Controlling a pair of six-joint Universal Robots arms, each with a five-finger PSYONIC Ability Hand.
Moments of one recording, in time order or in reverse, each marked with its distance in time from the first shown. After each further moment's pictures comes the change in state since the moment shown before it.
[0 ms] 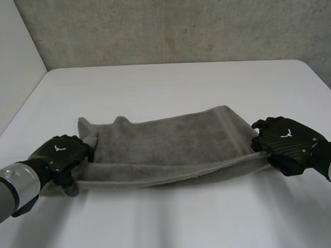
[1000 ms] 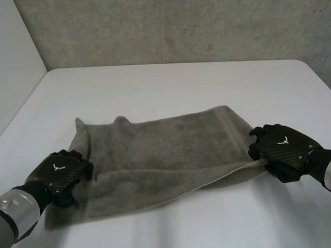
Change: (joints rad) left arm 0.003 0.147 -0.222 0.108 -0.009 -0.016; right arm 0.003 0.019 0.039 -0.030 -0.001 0.015; left_hand 0.078 0.080 0.000 0.000 0.115; right_hand 0.000 0.005 0.000 0.000 0.000
